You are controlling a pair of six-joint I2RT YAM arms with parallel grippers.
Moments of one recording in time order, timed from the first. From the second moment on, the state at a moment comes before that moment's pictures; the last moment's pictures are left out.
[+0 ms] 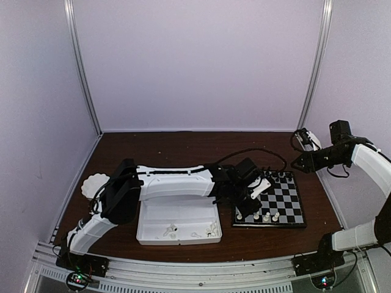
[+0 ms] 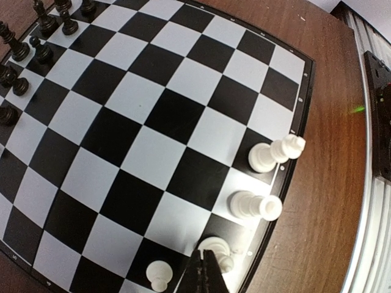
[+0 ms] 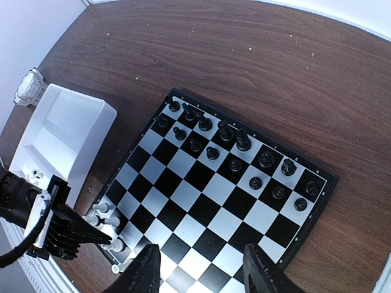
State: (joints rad) left arm -1.20 2.48 2.15 -0.55 0.19 -0.05; right arm -0.12 1.20 0.97 -0.74 -0.63 -0.33
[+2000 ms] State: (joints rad) left arm -1.10 1.61 1.02 -0.69 -0.02 -0.32; right arm 0.42 1.34 1.12 -0.83 -0.60 -0.54
